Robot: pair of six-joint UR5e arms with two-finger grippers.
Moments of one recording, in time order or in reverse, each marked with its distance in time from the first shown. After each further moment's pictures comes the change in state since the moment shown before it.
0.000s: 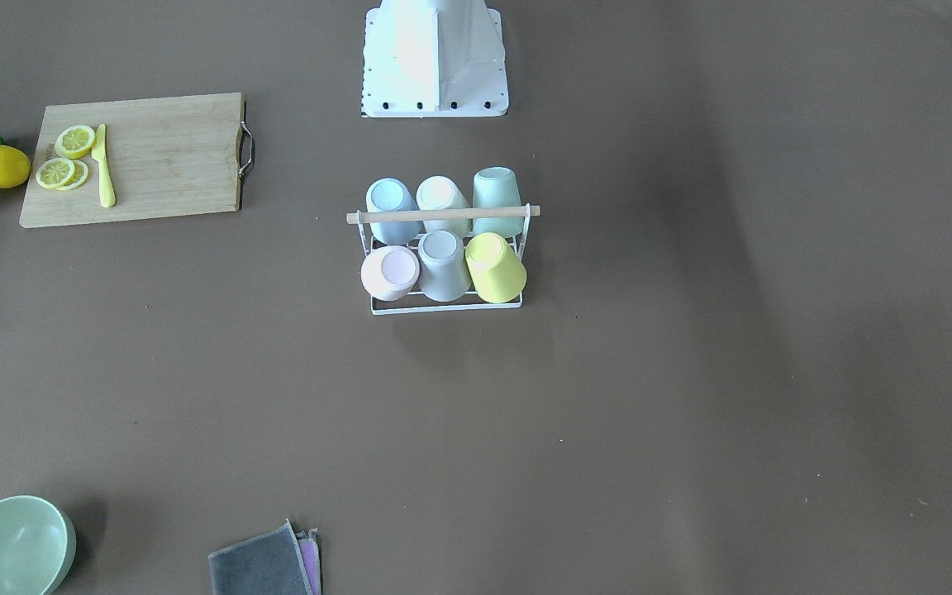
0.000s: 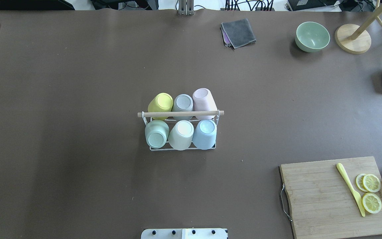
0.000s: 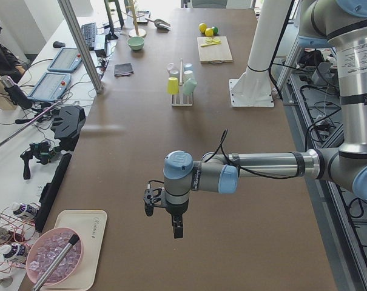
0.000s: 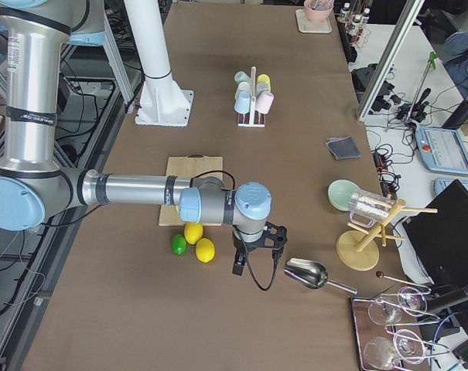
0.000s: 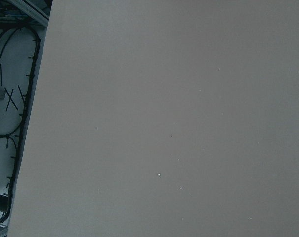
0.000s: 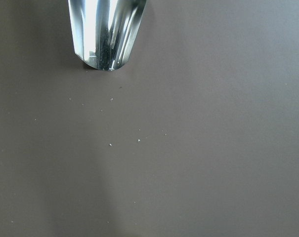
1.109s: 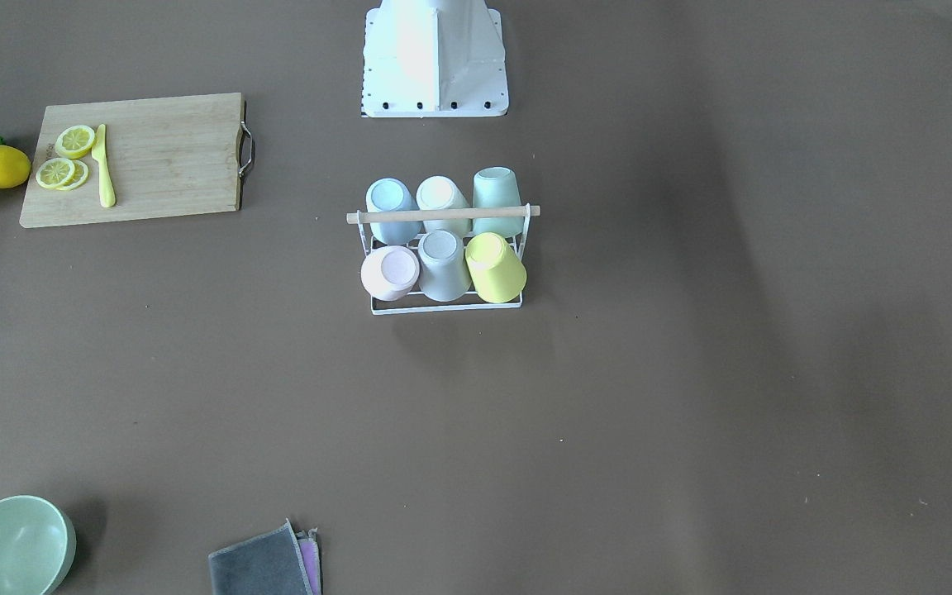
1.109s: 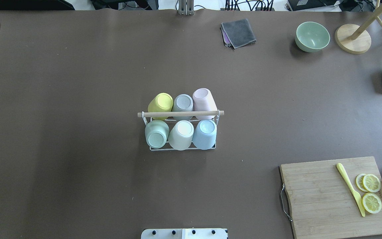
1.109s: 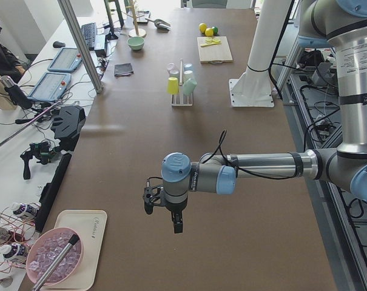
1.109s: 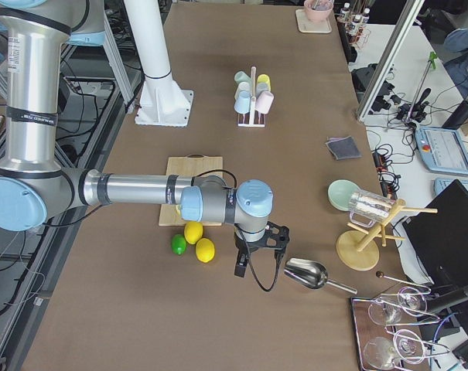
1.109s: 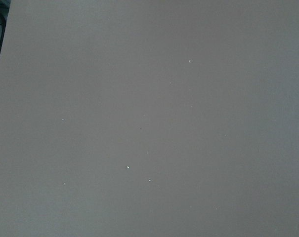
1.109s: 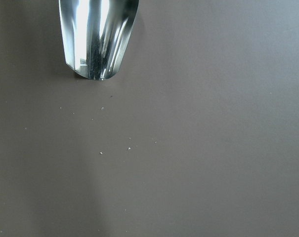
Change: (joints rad) left arm 0.000 -0.014 0.017 0.003 -0.105 -0.005; right arm 0.004 0.009 0.002 0.000 -0.039 0.007
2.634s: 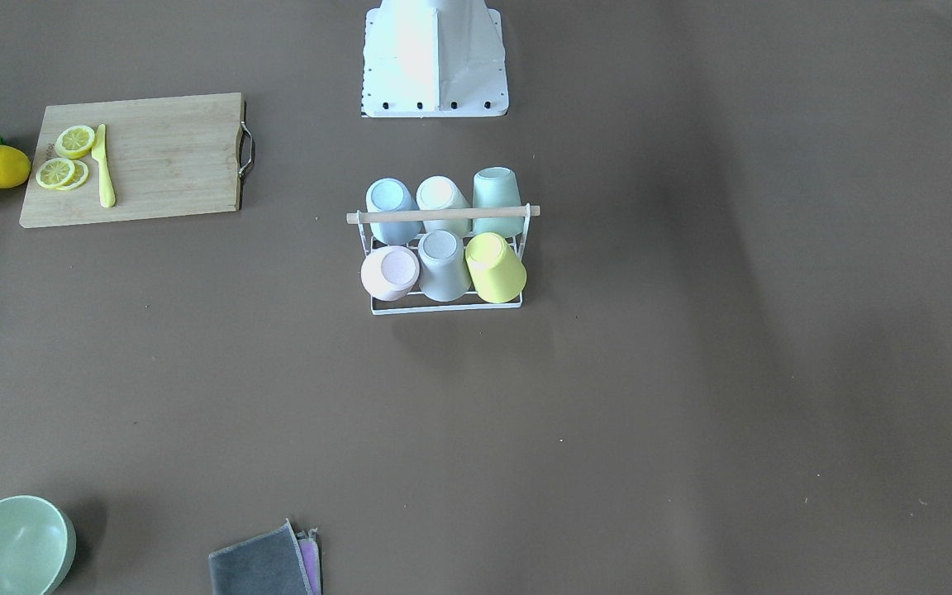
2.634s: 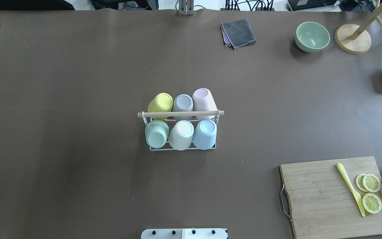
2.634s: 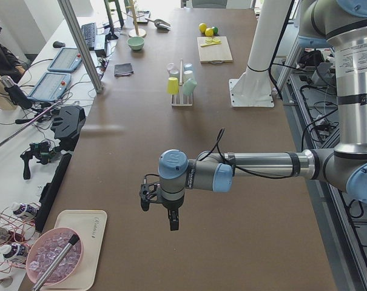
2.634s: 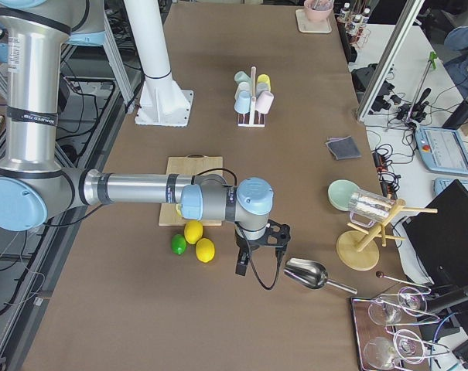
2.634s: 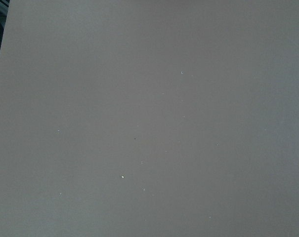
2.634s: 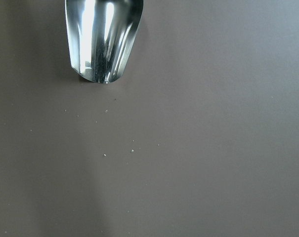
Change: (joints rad) left arm 0.000 -0.020 0.000 0.002 0.000 0.000; right arm 0.002 0.002 0.009 0.000 0.000 0.000
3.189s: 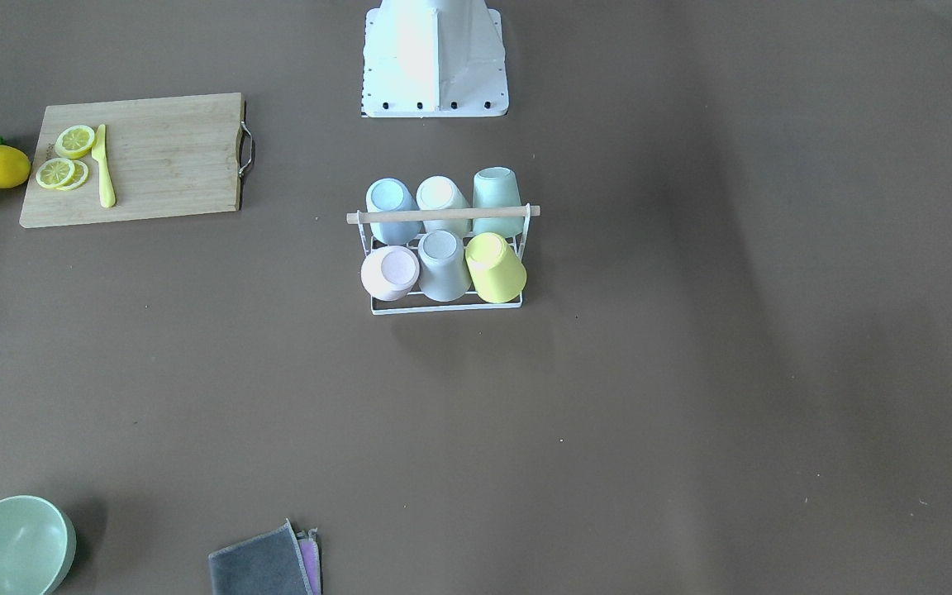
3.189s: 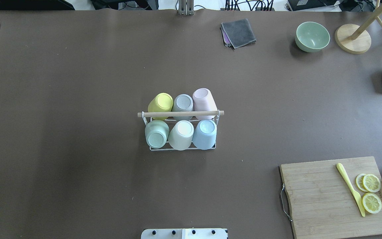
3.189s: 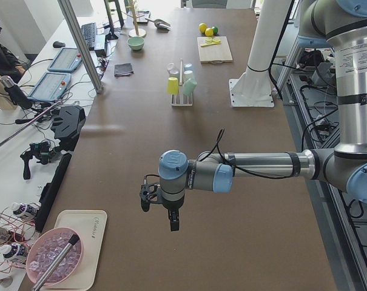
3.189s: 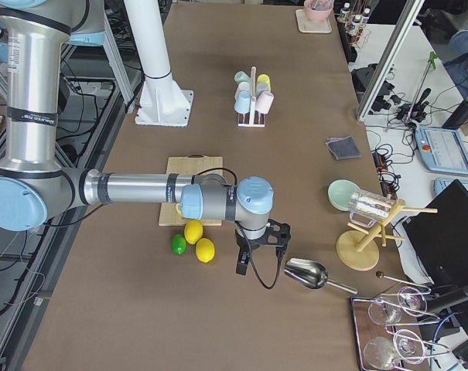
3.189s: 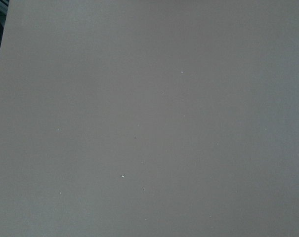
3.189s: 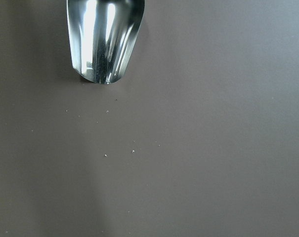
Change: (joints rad) left arm 0.000 0.001 0.003 0.000 -0.002 0.001; right arm 0.000 0.000 0.002 0.000 0.000 -0.001
